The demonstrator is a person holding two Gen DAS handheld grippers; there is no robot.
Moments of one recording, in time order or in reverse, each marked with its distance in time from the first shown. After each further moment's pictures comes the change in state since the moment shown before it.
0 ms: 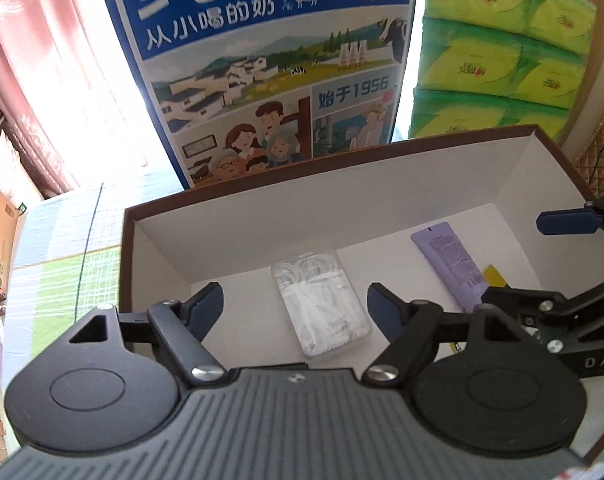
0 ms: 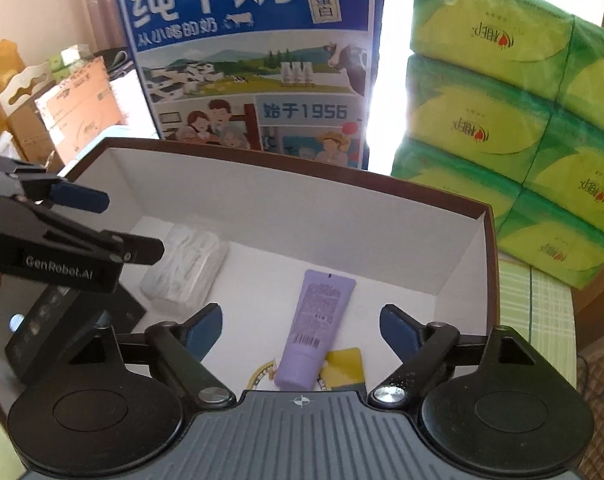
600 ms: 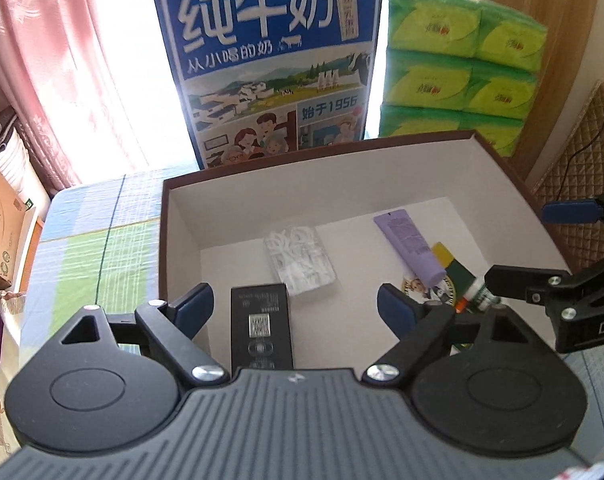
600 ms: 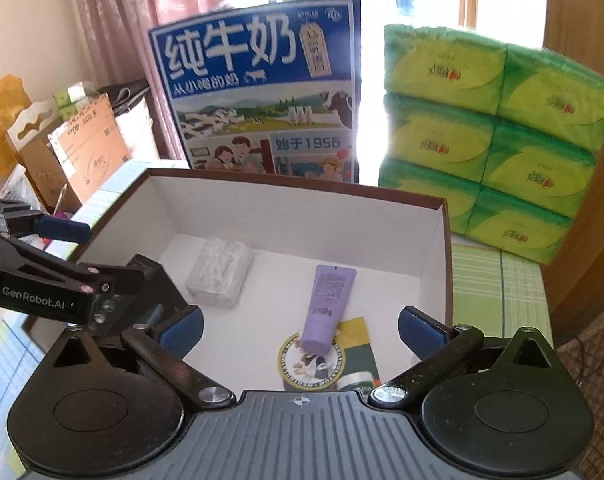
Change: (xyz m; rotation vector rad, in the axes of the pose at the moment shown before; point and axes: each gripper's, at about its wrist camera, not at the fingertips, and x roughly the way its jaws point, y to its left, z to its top) left arm -0.089 -0.006 -0.038 -0.033 -0.059 -0.026; right arm -0.079 0.022 -0.023 0.067 -0.091 -0.002
